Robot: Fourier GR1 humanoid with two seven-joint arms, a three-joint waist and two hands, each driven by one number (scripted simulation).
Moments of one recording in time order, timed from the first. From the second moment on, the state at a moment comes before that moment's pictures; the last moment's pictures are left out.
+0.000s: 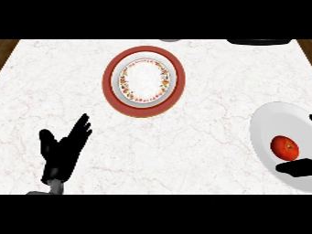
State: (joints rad) left arm 0.02 0.19 -0.15 -1.43 0.21 0.11 0.20; right arm 0.05 -0.49 -0.01 -1.58 0.54 -0.02 0.63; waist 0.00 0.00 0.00
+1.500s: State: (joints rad) left arm -0.03 0.11 -0.13 -1.41 0.12 0.05 0.22; right arm -0.18 -0.14 0.20 -1.47 0.96 -0.20 0.52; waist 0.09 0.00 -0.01
